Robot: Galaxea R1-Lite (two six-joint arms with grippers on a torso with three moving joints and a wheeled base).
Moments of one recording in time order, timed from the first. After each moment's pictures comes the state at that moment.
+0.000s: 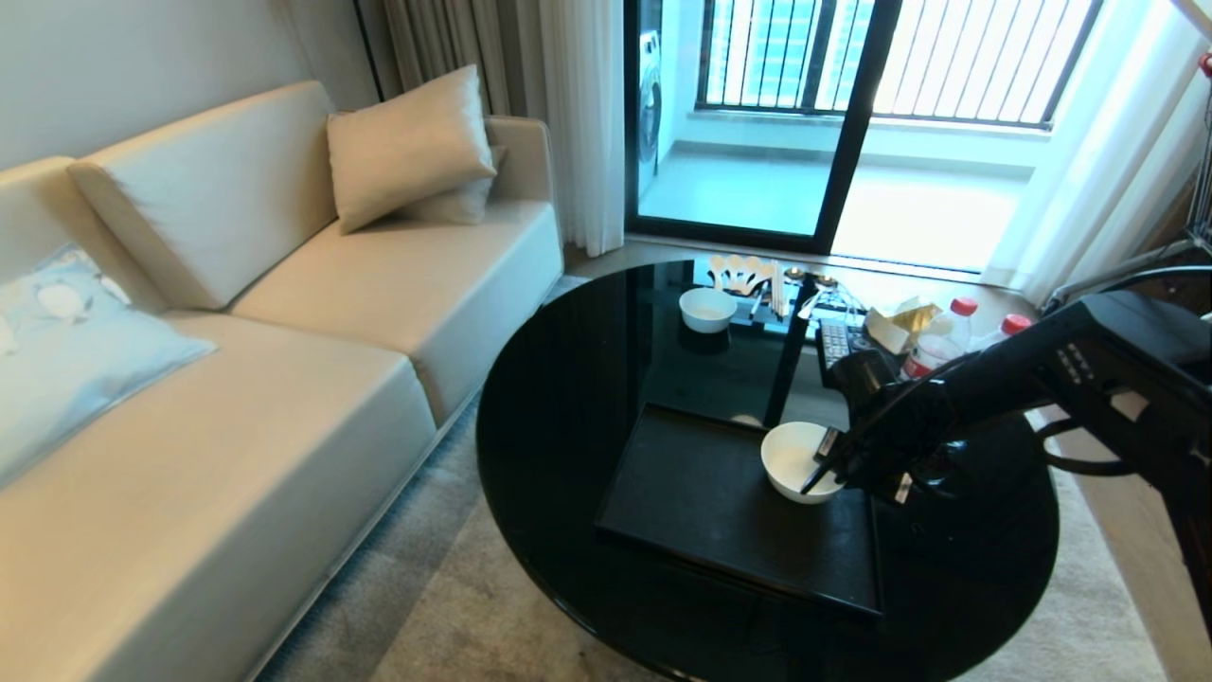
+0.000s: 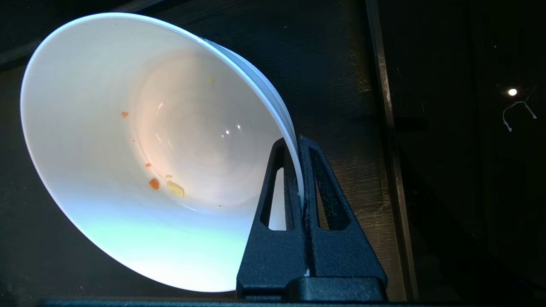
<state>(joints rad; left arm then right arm) 0.00 0.00 0.00 -0.01 0.01 -0.09 0.19 2.35 -1.40 0.10 -0.15 0.77</state>
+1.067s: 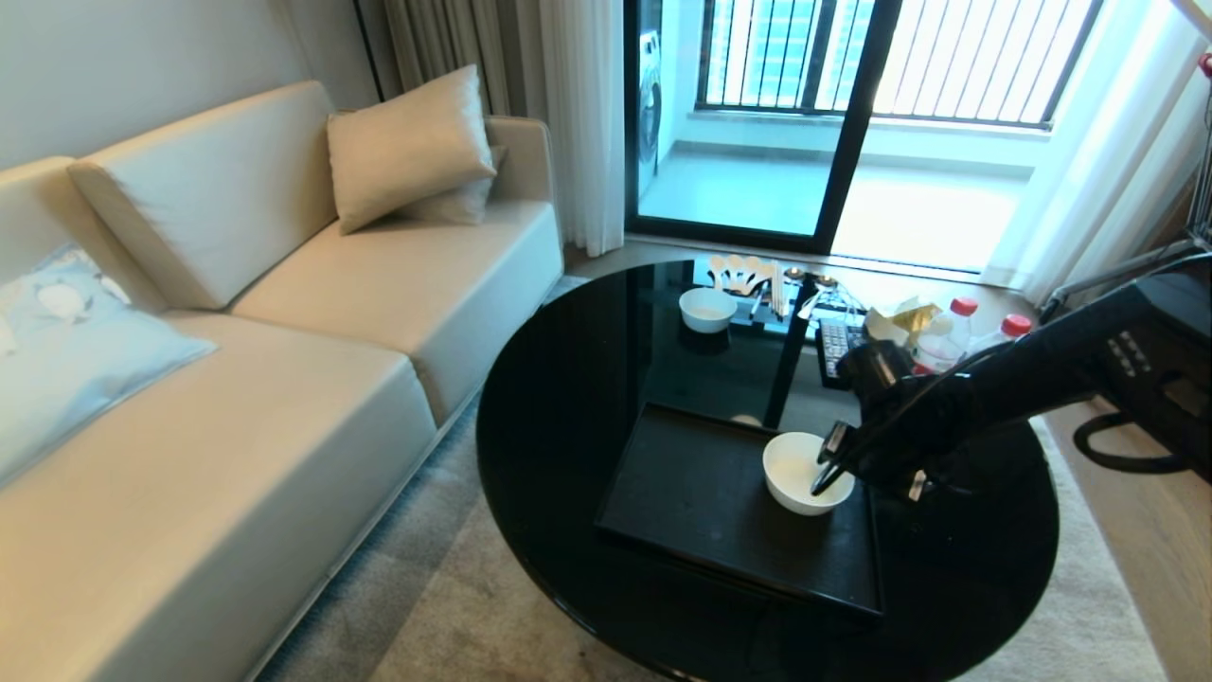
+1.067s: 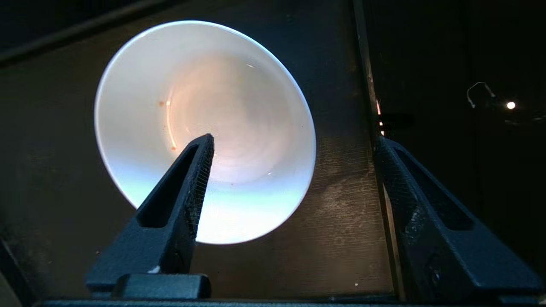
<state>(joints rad) 0.00 0.00 0.00 -0.01 0.01 -0.09 0.20 2.24 -1.31 0.09 -0.17 0.76</state>
